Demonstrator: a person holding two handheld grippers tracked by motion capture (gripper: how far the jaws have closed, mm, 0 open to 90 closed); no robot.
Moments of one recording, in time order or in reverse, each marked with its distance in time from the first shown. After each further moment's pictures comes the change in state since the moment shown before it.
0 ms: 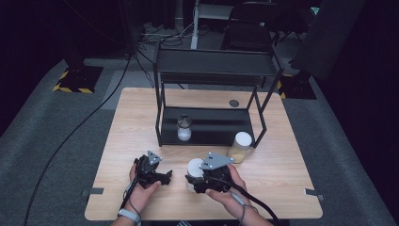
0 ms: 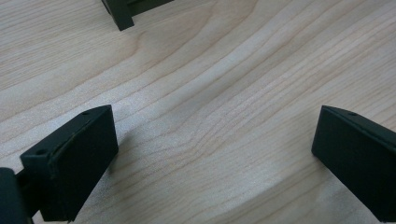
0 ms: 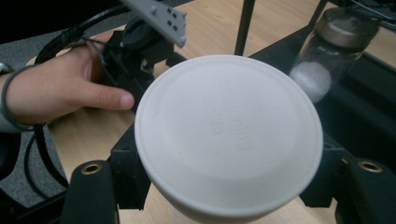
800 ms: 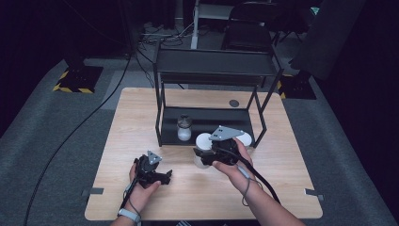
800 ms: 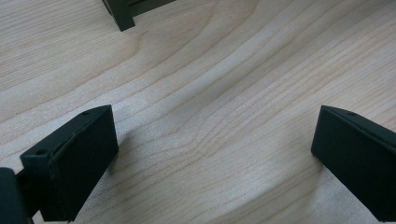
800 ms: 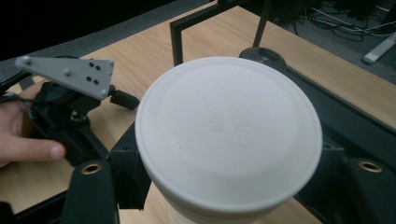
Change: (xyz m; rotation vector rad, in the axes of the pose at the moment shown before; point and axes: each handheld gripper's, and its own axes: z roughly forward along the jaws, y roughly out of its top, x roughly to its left) left arm 0.001 0.000 0.000 -0.003 -0.001 -0.003; right arm -0.045 0.030 -0.002 -0.029 -0.085 0.053
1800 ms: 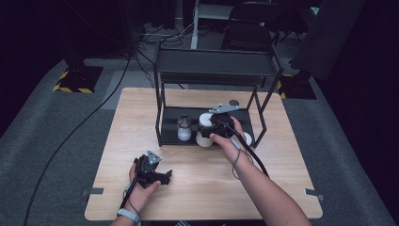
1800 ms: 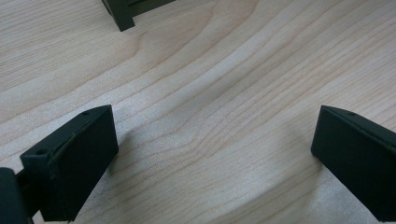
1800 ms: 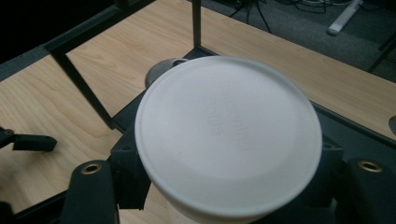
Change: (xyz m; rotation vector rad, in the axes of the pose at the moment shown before) left arm 0.001 0.000 0.000 0.001 -0.003 0.004; right arm -0.049 0.026 0.060 0.051 -0.116 0.143
